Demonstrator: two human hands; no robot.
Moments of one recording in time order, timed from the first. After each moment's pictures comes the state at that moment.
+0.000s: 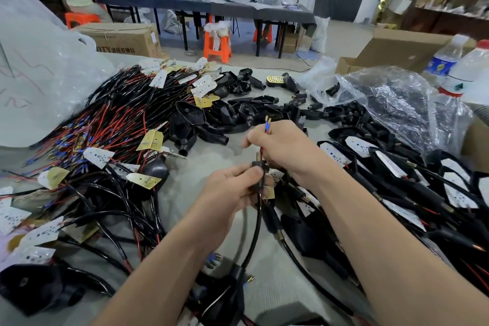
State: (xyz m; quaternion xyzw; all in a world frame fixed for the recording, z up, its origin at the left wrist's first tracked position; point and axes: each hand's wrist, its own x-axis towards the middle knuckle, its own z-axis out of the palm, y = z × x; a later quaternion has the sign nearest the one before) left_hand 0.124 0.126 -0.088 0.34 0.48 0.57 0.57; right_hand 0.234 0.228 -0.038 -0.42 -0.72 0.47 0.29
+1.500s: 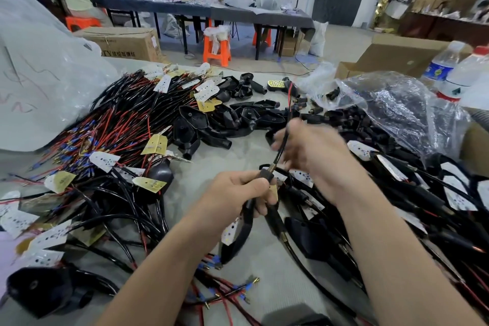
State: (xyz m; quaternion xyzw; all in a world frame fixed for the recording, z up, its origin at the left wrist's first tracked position) left_hand 0.108 0.121 -0.083 0.47 0.46 0.49 0.57; right_hand 0.269 0.215 -0.032 -0.45 -0.56 0.56 0.41
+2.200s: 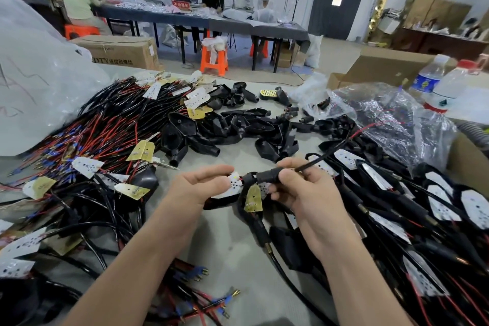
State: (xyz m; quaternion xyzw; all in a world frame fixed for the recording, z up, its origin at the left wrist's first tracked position) left_hand 0.091 0.127 -0.090 0.35 0.51 0.60 0.52; right_hand 0.285 0.171 -0.068 -0.36 -0.46 0.63 0.51
